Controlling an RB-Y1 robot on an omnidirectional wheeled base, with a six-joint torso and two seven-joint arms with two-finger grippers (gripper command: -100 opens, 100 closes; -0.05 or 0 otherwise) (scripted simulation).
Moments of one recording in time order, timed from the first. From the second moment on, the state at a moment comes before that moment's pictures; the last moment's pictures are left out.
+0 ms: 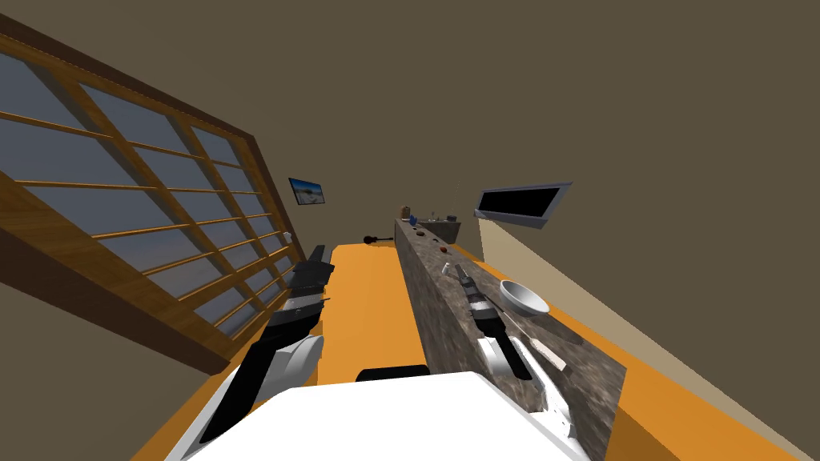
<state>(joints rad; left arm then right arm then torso) 0.45 -0.05 0.01 -2.32 -0.01 -0.35 -0.04 0.40 -0.34 -0.10 -1.93 0.03 -0.45 0.35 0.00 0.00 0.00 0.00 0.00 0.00</state>
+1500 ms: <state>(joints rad) 0.45 -0.05 0.01 -2.32 -0.01 -0.35 -0.04 0.33 -0.52 -0.14 -1.55 0.35 -0.29 0.54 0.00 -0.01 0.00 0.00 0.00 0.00</state>
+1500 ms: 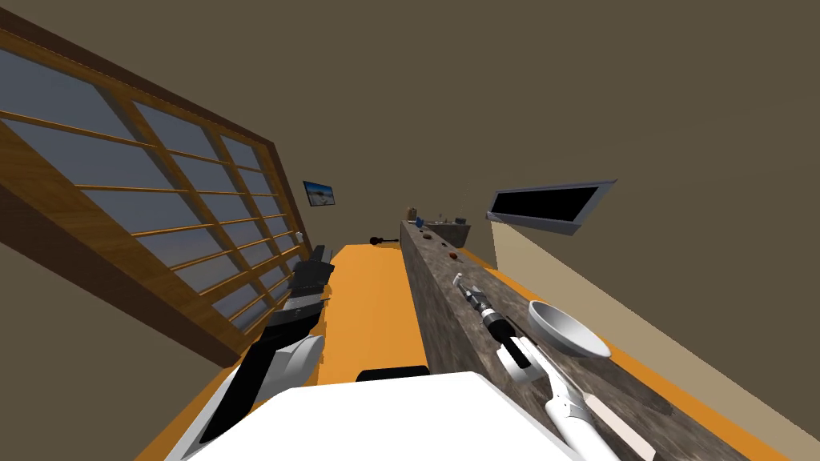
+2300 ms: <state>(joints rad) 0.45 -0.05 0.01 -2.32 -0.01 -0.35 -0.04 0.30 -0.58 -0.13 -1.43 0.48 -0.24 0.58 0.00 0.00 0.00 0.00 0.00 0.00</state>
